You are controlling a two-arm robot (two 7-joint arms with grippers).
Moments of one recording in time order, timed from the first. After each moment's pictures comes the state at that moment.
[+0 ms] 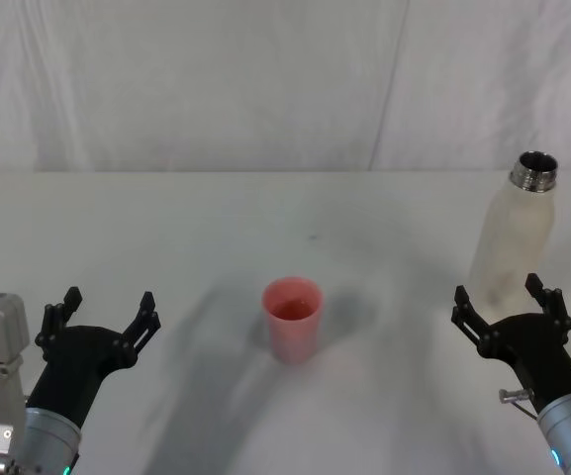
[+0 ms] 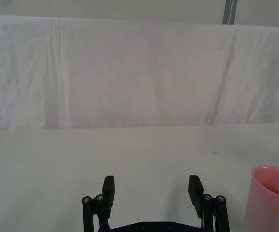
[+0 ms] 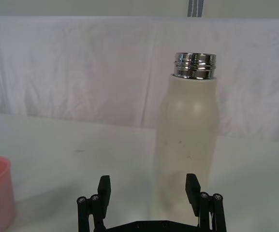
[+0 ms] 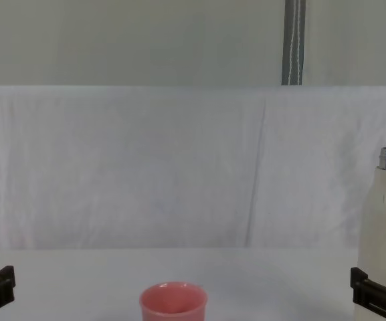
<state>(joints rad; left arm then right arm) 0.27 0.24 0.04 -1.85 -0.25 -0.02 -0.02 -0.13 0.13 -0.18 -1.70 0.07 -0.07 0.03</state>
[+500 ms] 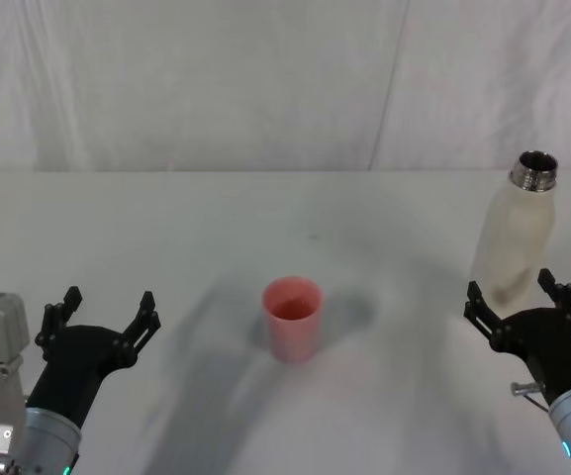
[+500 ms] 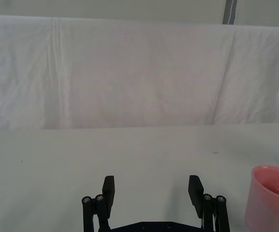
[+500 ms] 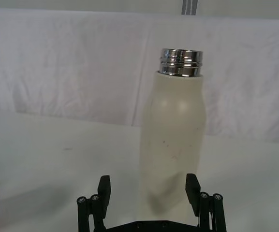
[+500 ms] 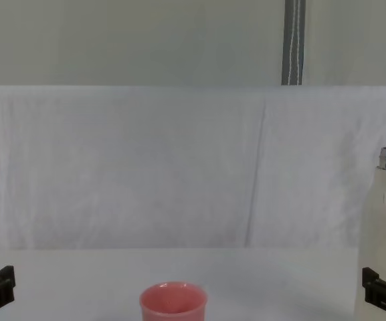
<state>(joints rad) 0.27 0.24 0.04 -1.85 -0.25 -0.02 -0.02 -0.11 0.11 -0.14 -1.67 0.04 -0.07 0.06</state>
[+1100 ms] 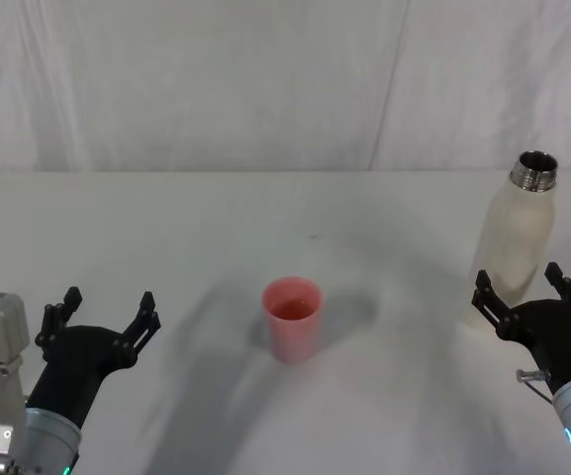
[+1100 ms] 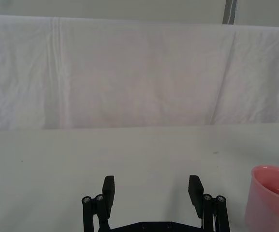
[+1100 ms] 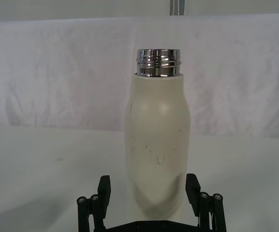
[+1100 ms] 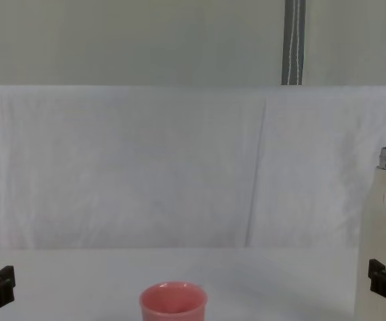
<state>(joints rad) 0.27 0.24 0.04 -1.85 -0.25 -0.02 -0.02 -0.07 0.07 -0.09 -1.61 0.08 -0.10 0.09</state>
